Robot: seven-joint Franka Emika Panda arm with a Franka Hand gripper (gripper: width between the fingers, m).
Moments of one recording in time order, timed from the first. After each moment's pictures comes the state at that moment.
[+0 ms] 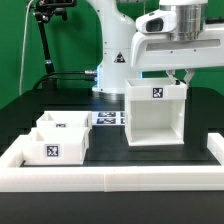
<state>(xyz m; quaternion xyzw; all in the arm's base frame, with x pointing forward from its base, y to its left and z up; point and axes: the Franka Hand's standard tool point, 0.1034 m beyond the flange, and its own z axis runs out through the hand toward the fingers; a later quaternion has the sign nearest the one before) 0.458 0.103 0.102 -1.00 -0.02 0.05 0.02</state>
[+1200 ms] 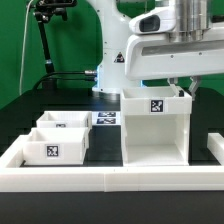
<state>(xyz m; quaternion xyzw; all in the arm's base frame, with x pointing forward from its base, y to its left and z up) 0.543 0.088 0.103 -1.00 0.04 0.01 0.03</state>
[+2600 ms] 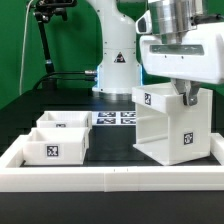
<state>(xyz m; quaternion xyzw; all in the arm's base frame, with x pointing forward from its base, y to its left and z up) 0.566 0.088 0.104 -0.82 0.57 0.04 0.06</state>
